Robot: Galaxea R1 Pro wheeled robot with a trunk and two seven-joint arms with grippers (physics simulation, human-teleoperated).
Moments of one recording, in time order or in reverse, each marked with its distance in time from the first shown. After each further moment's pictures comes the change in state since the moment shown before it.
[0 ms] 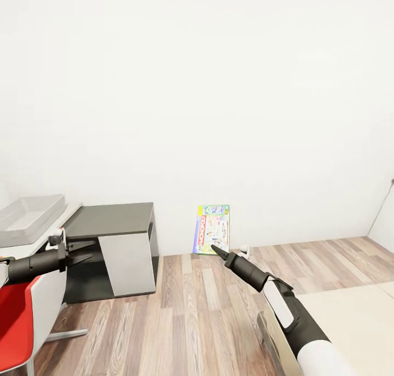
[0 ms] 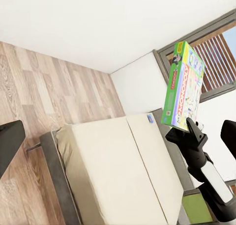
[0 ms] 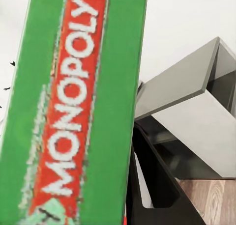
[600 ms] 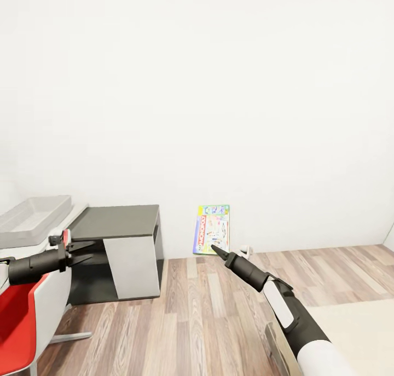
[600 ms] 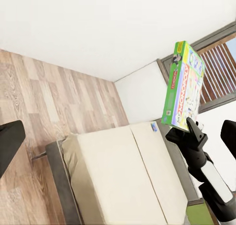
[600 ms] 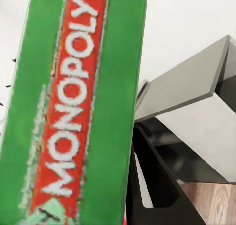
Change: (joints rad) left arm 0.000 0.000 -0.001 0.000 0.000 0.000 0.000; right arm 0.000 0.000 0.000 0.000 0.000 0.000 0.000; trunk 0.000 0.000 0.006
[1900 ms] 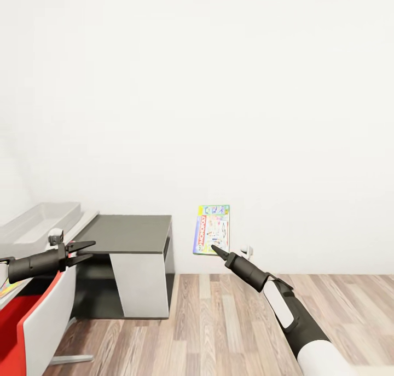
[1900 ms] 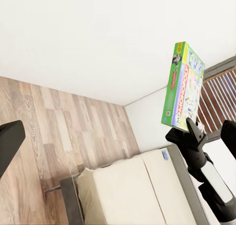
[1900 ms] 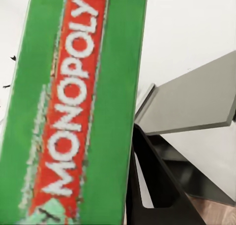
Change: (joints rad) left arm 0.000 -0.001 0.001 0.000 0.000 0.000 0.000; right arm 0.000 0.000 0.000 0.000 0.000 0.000 0.000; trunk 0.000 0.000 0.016
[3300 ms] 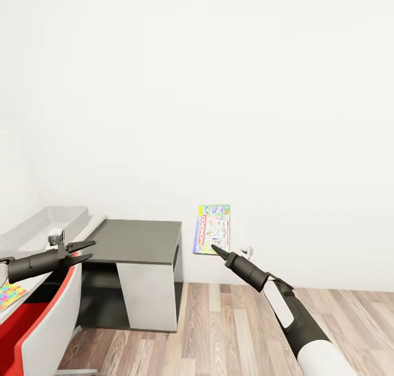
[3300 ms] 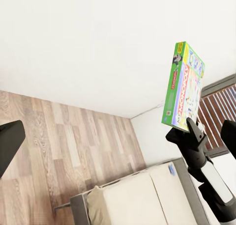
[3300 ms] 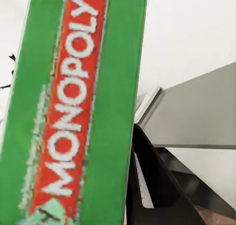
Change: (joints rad) left arm 0.000 0.001 0.001 0.000 0.000 0.000 0.000; right arm 0.000 0.000 -0.002 -0.002 -0.002 0.000 0.000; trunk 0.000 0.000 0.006
